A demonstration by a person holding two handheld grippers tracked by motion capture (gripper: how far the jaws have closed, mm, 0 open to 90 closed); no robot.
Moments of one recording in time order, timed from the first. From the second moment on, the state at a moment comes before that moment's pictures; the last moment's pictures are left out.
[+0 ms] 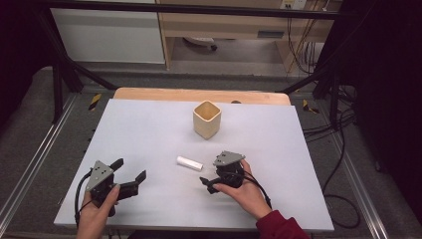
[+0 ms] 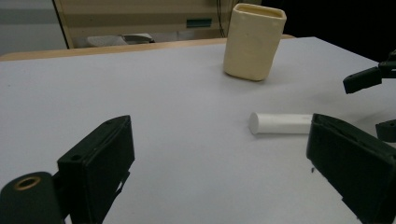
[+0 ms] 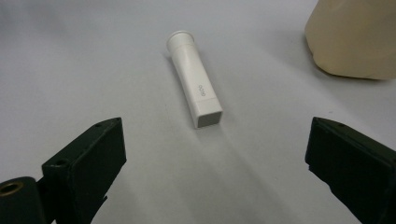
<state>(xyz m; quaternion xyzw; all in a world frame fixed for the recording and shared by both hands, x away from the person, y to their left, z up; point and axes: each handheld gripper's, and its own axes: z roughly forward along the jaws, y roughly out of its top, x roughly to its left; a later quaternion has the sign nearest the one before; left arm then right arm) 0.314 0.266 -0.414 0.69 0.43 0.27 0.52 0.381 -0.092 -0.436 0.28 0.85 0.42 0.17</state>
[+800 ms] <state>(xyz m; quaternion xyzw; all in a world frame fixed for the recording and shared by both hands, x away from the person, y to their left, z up) 0.313 0.266 -0.415 0.69 0.43 0.27 0.51 0.420 -0.052 -0.461 0.25 0.87 0.41 0.12</state>
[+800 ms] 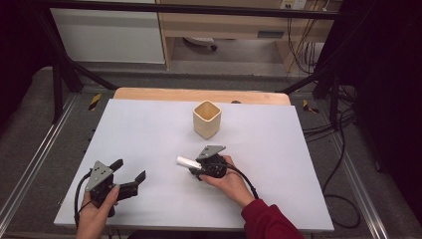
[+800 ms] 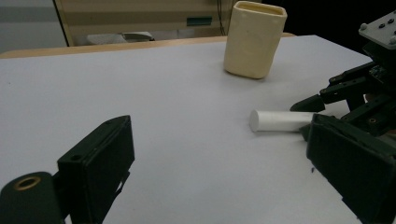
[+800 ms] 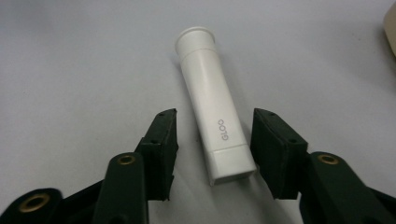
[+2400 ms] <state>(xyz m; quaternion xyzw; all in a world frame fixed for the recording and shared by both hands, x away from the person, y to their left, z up) 0.313 0.172 -0.431 0.80 0.26 0.33 0.42 0.368 -0.119 -0.423 0.25 0.88 0.40 0.10</state>
